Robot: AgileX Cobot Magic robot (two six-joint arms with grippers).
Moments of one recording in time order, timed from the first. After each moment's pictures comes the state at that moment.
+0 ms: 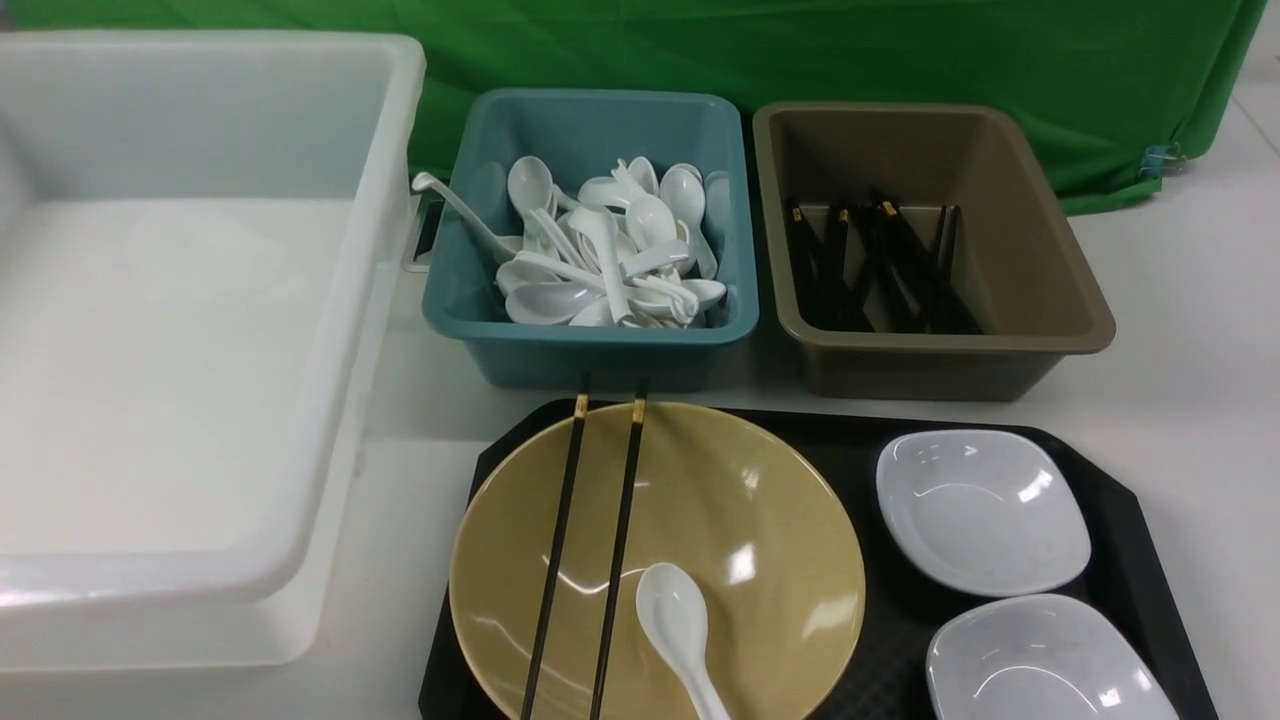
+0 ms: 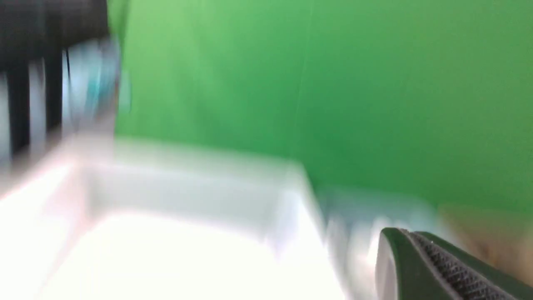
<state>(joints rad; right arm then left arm) -0.01 -0.01 0.01 0.18 -0.12 0.52 0.02 0.49 -0.84 -0.04 0.61 -0.10</state>
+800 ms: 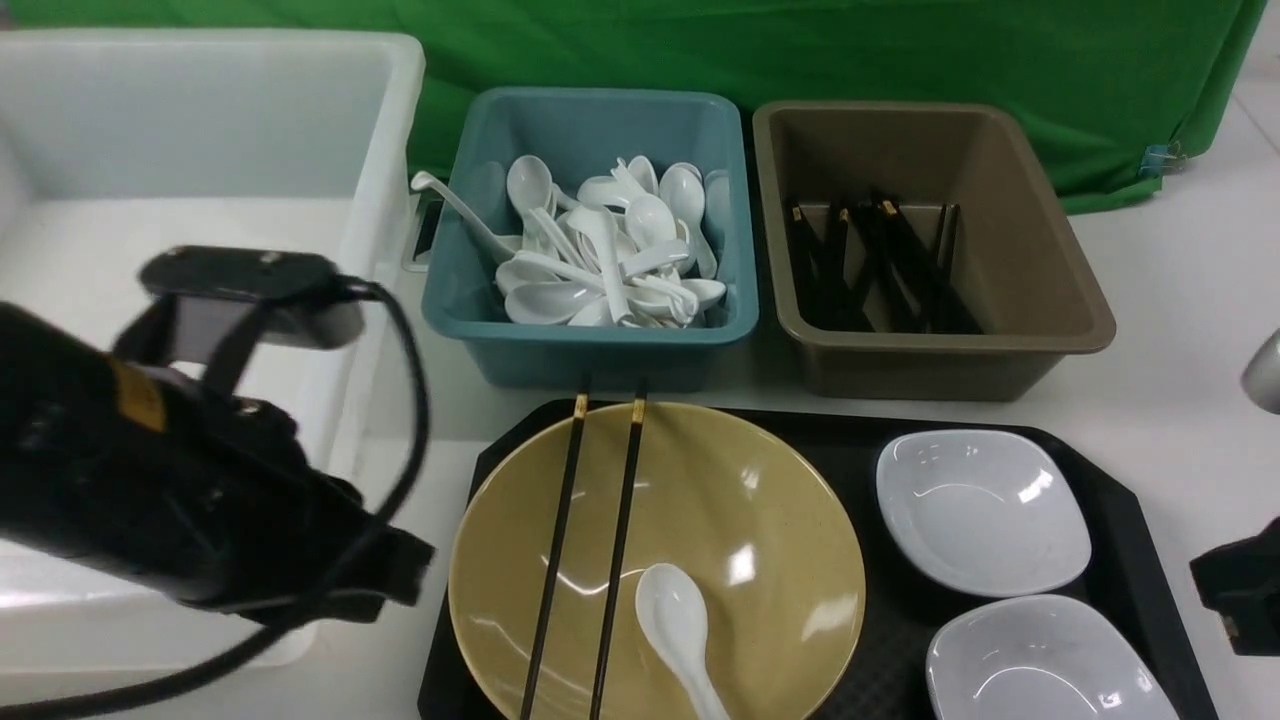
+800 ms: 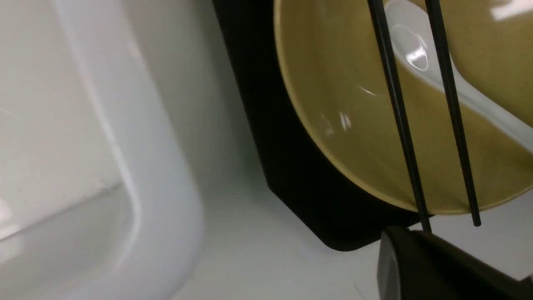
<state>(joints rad) 0.28 0.95 -0.78 0.18 0.89 -0.09 -0.53 1.18 -0.99 -0.12 1.02 -0.13</state>
